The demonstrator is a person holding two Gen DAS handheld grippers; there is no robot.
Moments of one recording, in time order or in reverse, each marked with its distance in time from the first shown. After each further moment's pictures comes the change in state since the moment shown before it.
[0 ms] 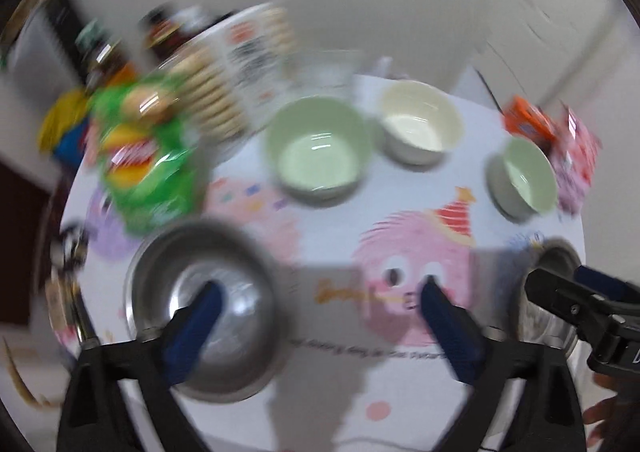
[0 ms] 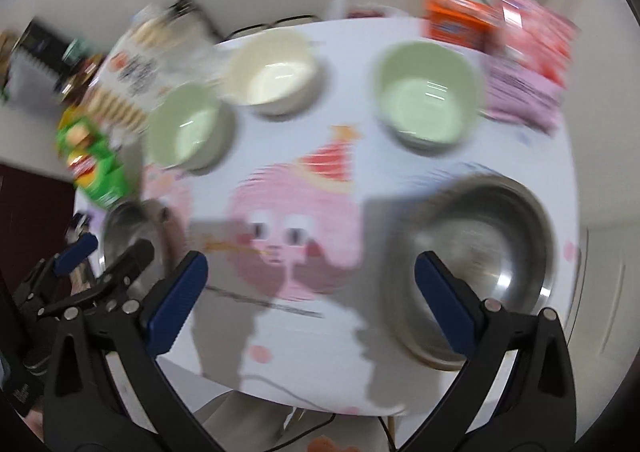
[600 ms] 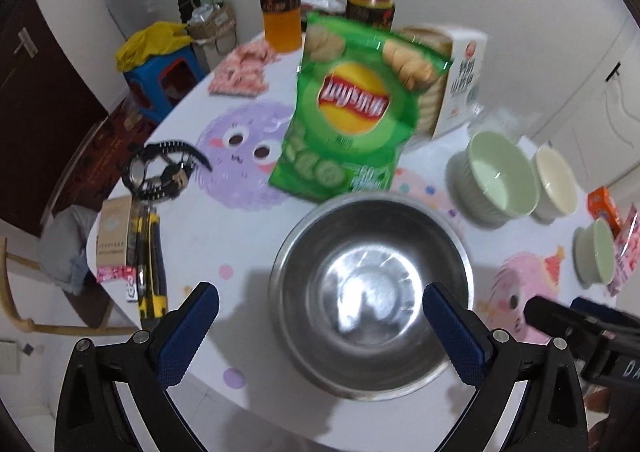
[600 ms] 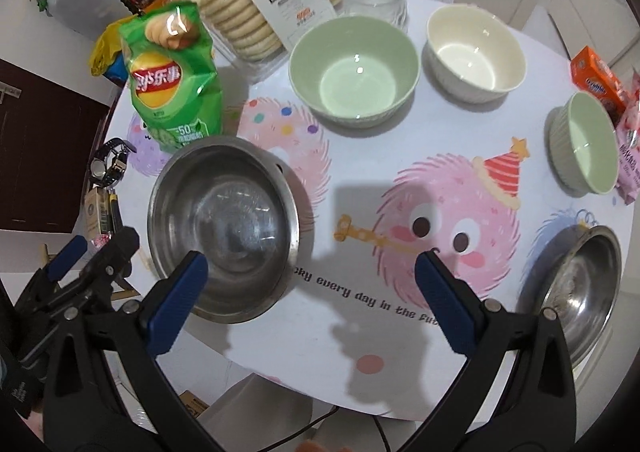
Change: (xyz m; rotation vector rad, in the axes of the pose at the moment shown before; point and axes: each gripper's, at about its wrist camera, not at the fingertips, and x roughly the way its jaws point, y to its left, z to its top) left arm 0.004 0.147 -0.039 -0.273 -0.027 0.104; right arm 0.066 0.144 -0.013 -0.224 0.124 0.042
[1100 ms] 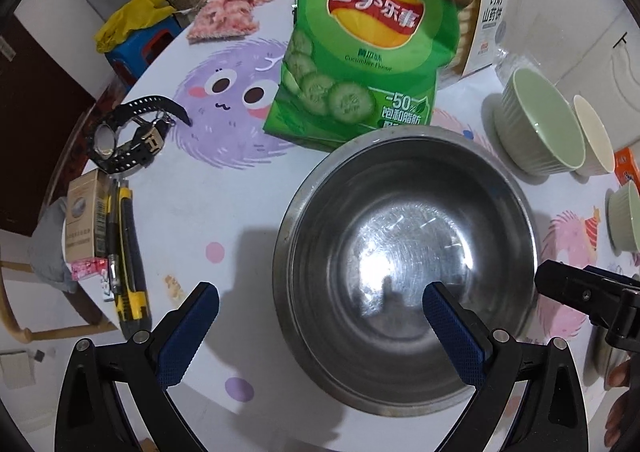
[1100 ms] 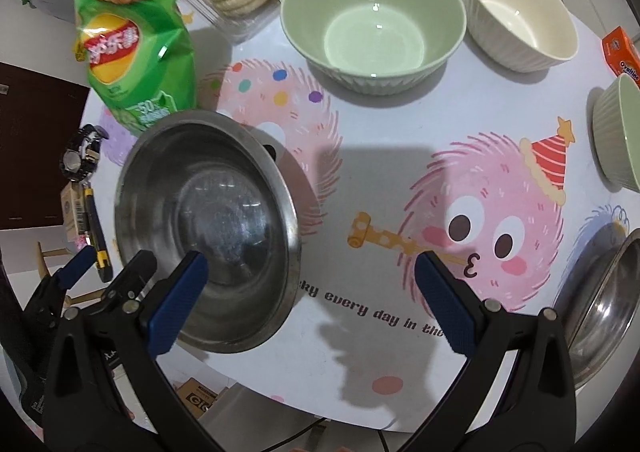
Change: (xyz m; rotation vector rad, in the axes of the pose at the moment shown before) left arm 0.066 0.011 -0.008 0.055 0.119 0.007; right arm 0.066 0.003 0.015 0.017 0.107 -0.004
